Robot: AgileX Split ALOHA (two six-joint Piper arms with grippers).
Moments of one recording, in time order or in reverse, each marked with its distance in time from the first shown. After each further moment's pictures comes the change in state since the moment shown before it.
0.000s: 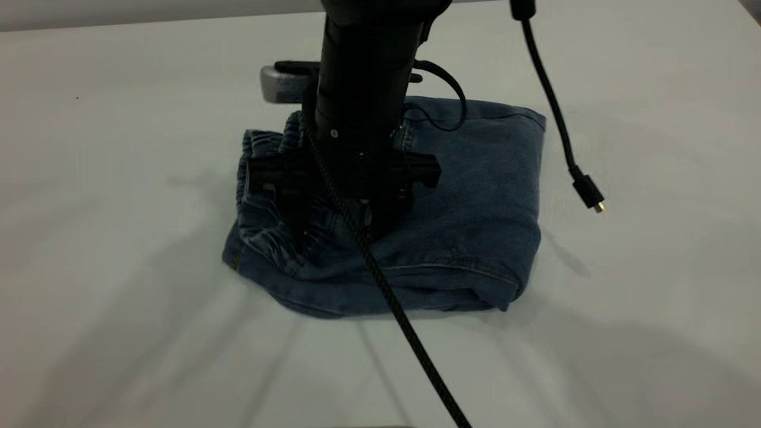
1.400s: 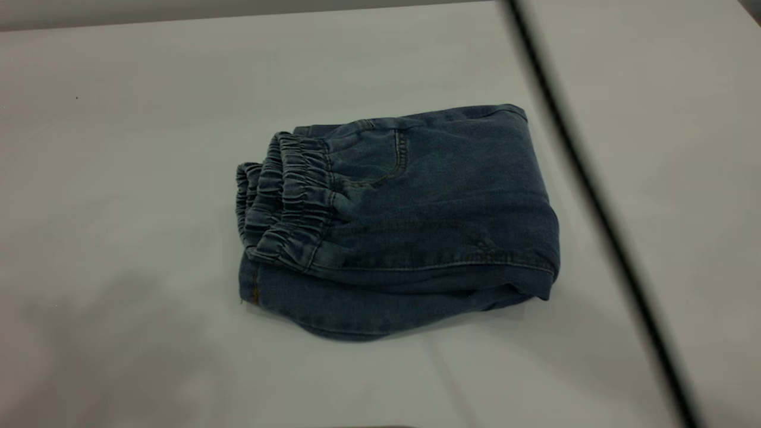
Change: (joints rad) left arm 0.000 -0.488 0.000 0.004 0.453 0.080; right arm 0.005 -0.550 -0.182 -0.282 0.507 -0.184
